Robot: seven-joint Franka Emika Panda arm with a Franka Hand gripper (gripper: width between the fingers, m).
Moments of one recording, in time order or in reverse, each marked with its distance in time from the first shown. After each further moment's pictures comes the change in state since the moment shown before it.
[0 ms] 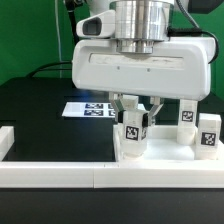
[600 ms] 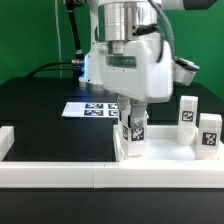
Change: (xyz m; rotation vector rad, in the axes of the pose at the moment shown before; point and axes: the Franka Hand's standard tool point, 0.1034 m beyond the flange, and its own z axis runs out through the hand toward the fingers) arm 0.000 0.007 0.002 0.067 -0.056 0.888
